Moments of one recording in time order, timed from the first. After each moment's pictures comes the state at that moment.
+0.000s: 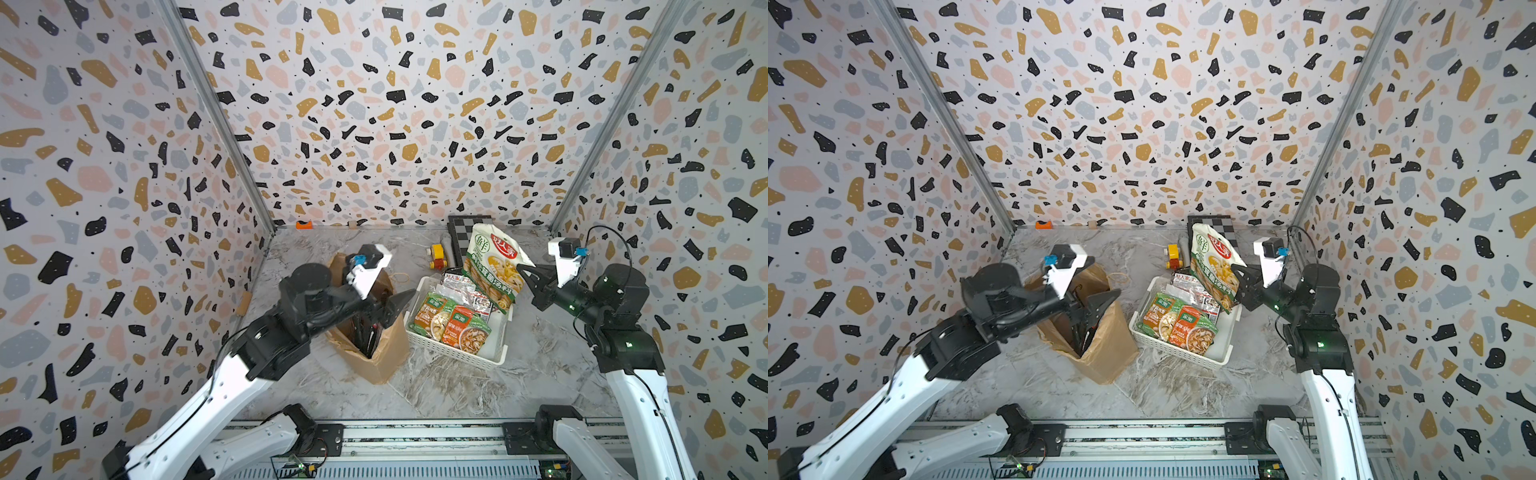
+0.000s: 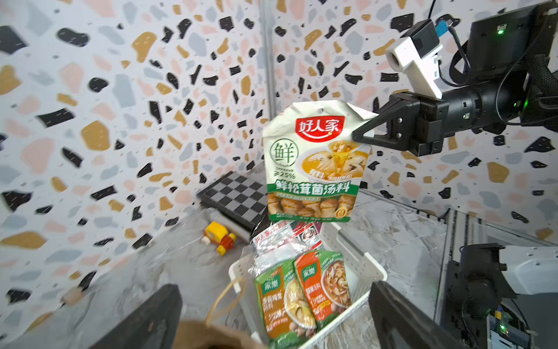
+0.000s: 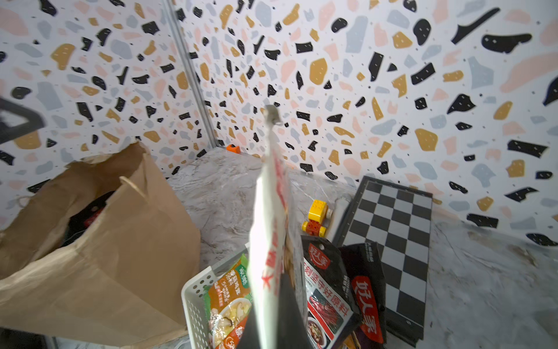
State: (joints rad) left arm -0.76 1.02 1.28 -0.43 0.20 0.12; right arm 0.01 0.77 1.01 -0.42 -0.74 -0.03
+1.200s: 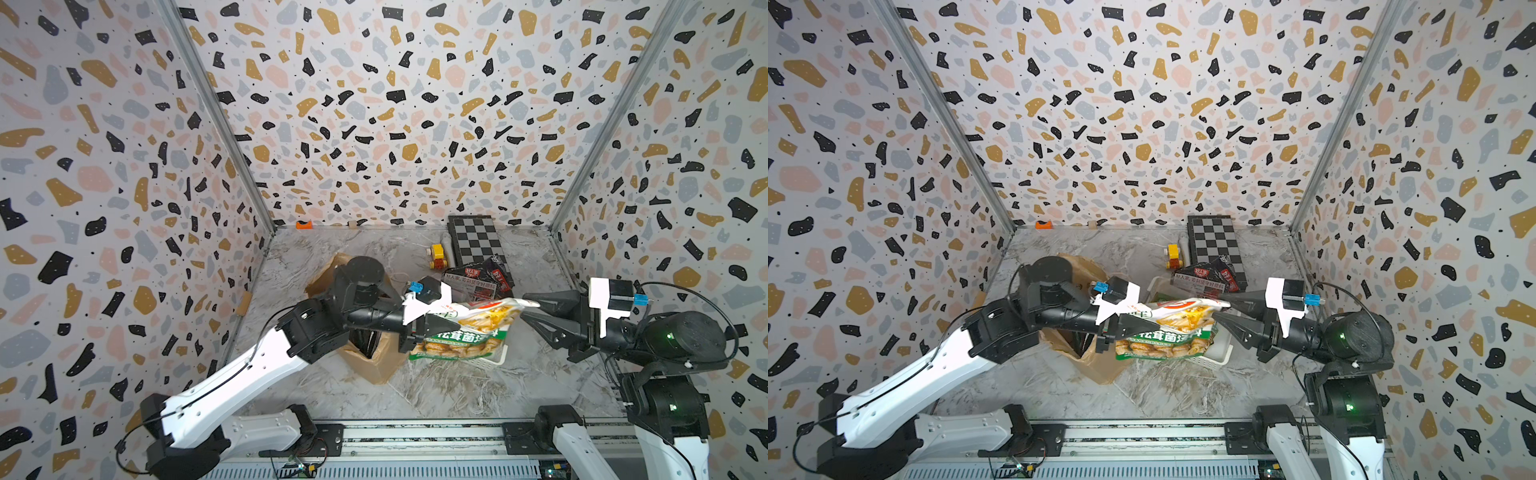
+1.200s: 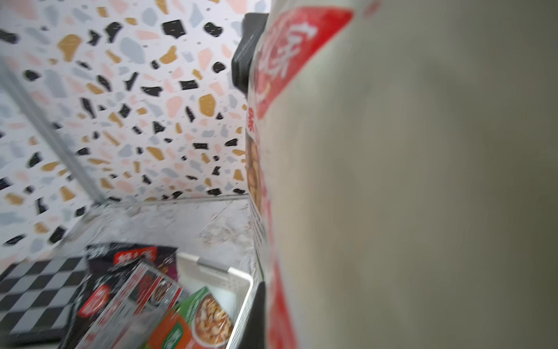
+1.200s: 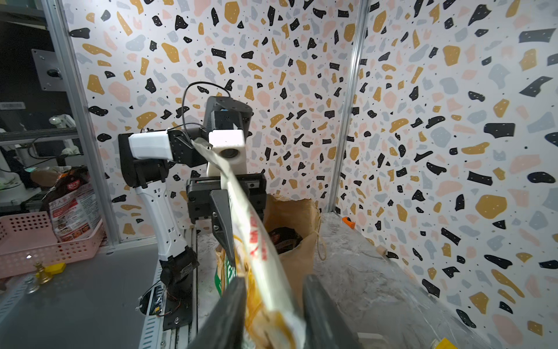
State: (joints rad) left arm -0.94 1.05 1.28 -0.43 0.55 0.18; right arm 0.08 0.58 1.12 -0.28 -1.14 0.16
